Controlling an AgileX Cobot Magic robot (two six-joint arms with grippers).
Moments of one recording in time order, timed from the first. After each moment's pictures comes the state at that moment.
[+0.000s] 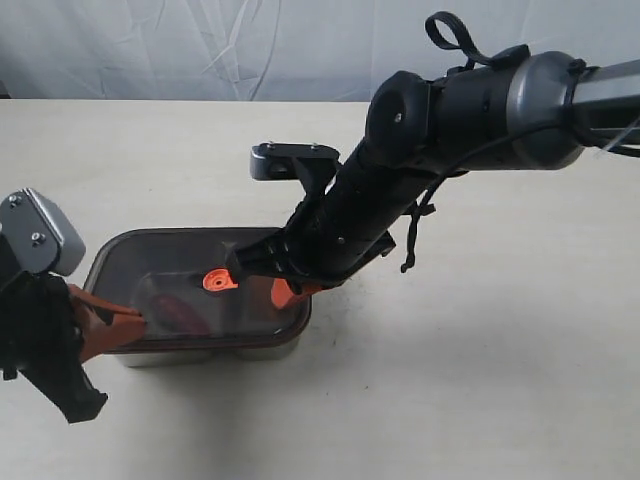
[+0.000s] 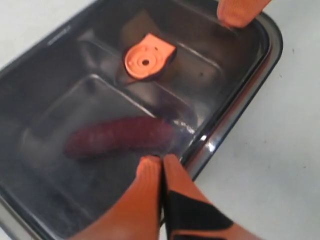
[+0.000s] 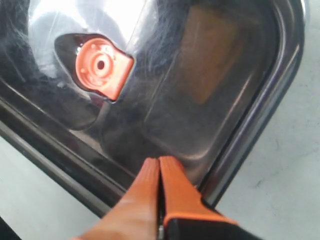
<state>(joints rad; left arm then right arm) -0.17 1.20 -0.33 -1.34 0.52 1.81 0.84 1.87 -1.19 0.58 0.70 -0.23</state>
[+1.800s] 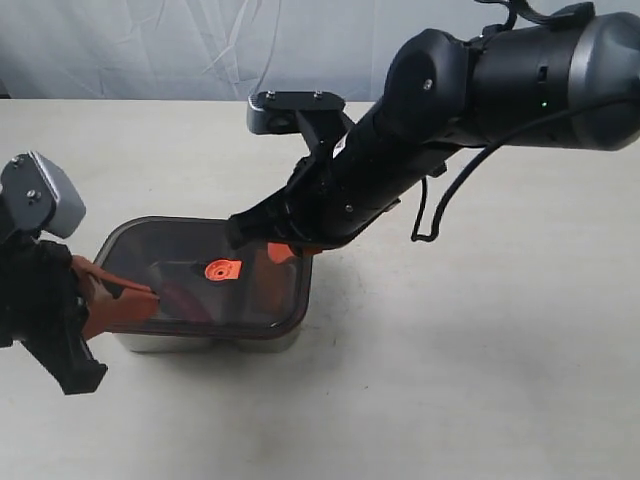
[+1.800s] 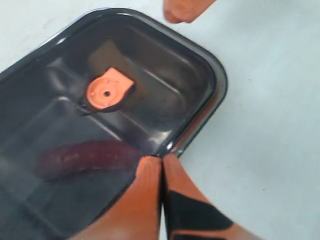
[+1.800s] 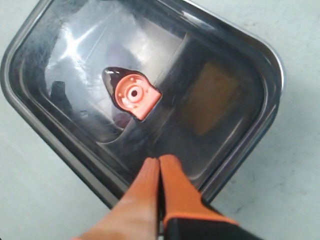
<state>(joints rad) -0.17 1.16 -0.44 -1.18 0.65 1.58 0.84 1.75 -1.18 0.51 0.63 -0.23</state>
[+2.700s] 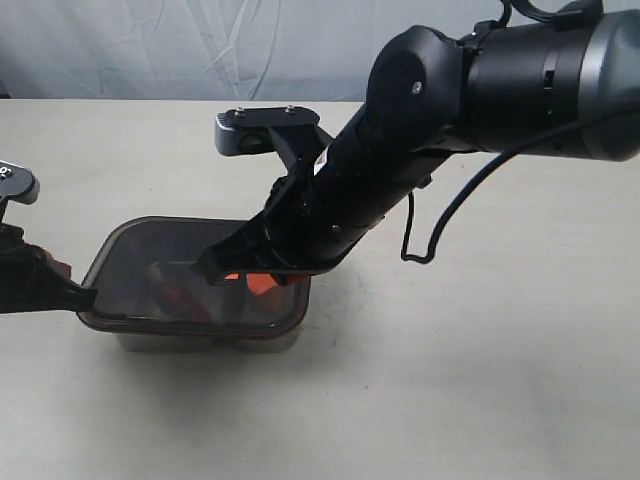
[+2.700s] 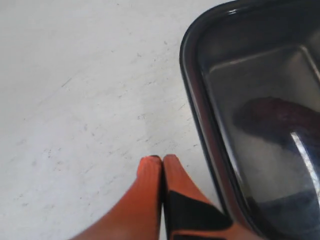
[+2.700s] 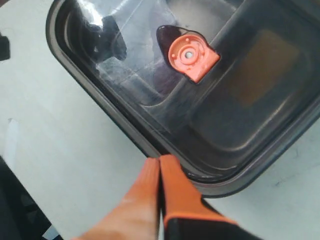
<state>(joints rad) -0.14 1.34 -0.45 -0.52 0.13 0.64 0.91 1.72 -1.18 0.52 0.71 -0.23</state>
